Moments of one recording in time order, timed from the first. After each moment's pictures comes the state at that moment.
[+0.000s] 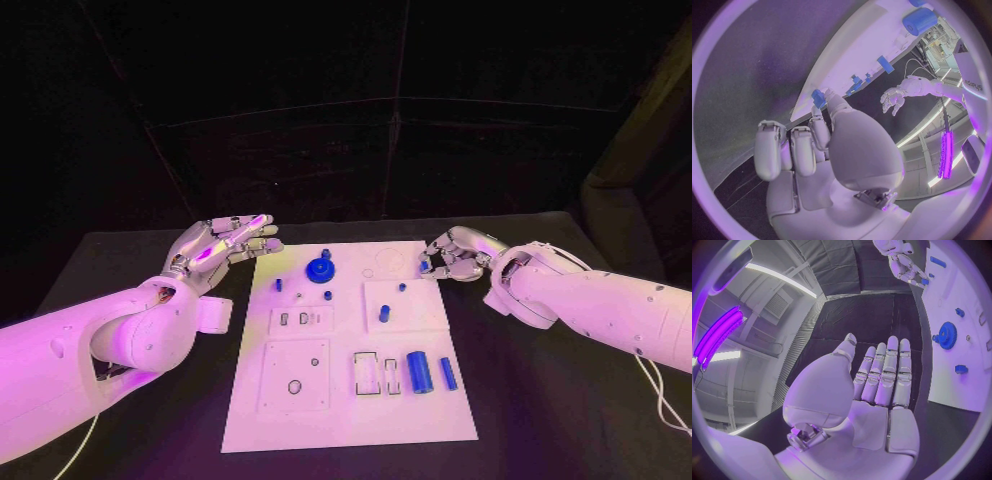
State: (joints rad) left arm 1.17 -0.91 -0.02 1.56 0.04 -0.27 0.51; left_hand 1.33 0.03 0.02 0.08 0.05 0.95 0.22 0.08 0.07 1.03 0.17 0.09 0.06 1.09 0.13 0.13 0.08 0.17 0.87 0.25 0.24 0.07; right arm 1.15 -0.86 -0.01 1.27 -1.17 -0.33 0.12; right_hand 1.41 -0.04 0.08 0.09 0.17 0.98 0.15 0.09 0.07 1.38 0.06 1.27 1.30 1.46 -0.02 1.50 1.31 0.06 1.46 0.09 1.46 1.31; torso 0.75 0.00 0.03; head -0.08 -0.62
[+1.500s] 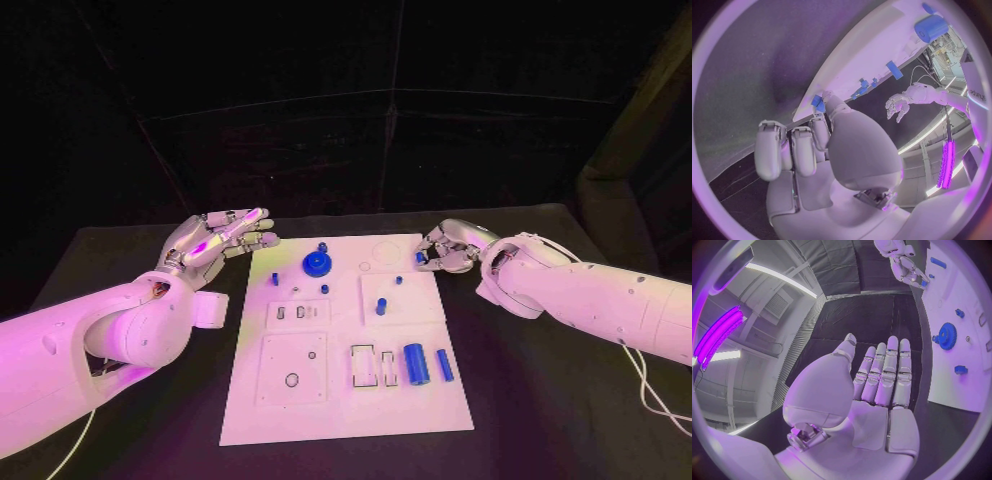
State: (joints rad) left arm 1.17 -0.91 -0.02 1.56 0.04 -0.27 0.50; left_hand 1.33 0.03 0.02 0.08 0.05 0.95 0.22 0.08 0.07 1.03 0.17 0.09 0.06 1.09 0.13 0.13 0.08 0.17 0.87 0.25 0.24 0.07; right arm 1.15 -0.83 -0.01 1.25 -1.26 -0.36 0.05; right_hand 1.43 0.00 0.16 0.03 0.09 1.08 0.12 0.11 0.07 1.39 0.04 1.28 1.30 1.47 -0.03 1.50 1.31 0.06 1.46 0.08 1.46 1.31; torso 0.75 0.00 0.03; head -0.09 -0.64
